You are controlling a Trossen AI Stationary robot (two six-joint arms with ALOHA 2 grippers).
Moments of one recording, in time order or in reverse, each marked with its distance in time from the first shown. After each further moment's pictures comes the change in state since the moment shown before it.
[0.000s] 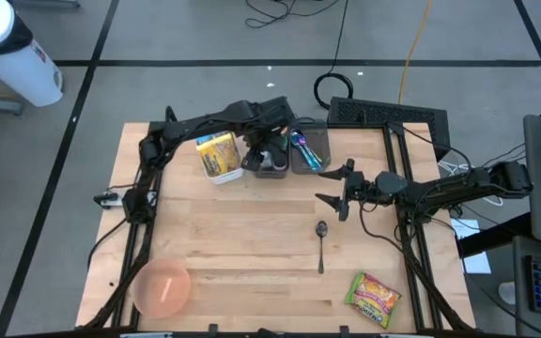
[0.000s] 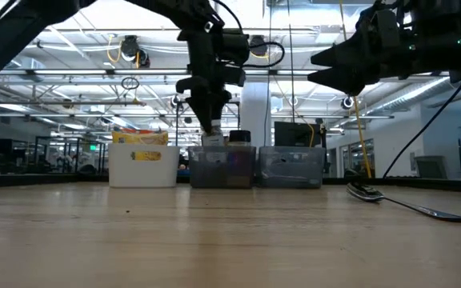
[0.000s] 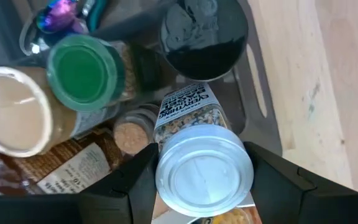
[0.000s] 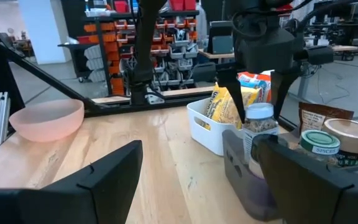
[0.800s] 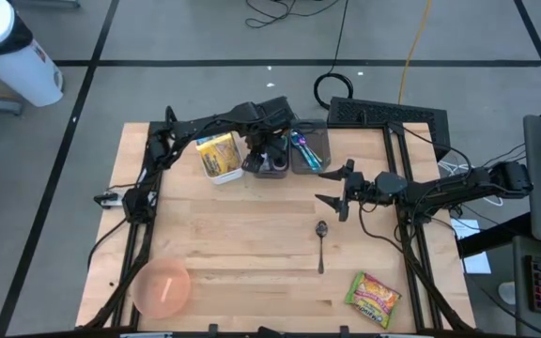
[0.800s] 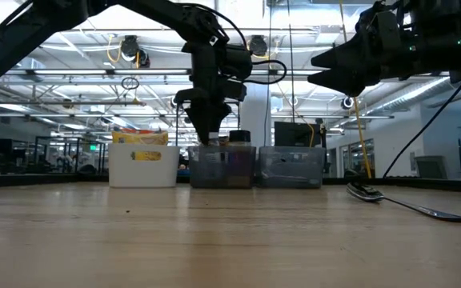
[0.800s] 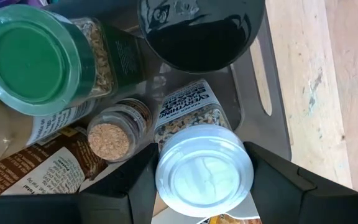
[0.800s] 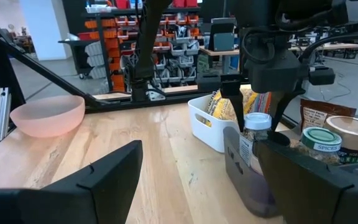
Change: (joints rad) left arm 0.011 0.084 0.025 -0.038 0.034 -0.007; right arm 0.000 0.000 0.000 -0.013 -0.003 -0.002
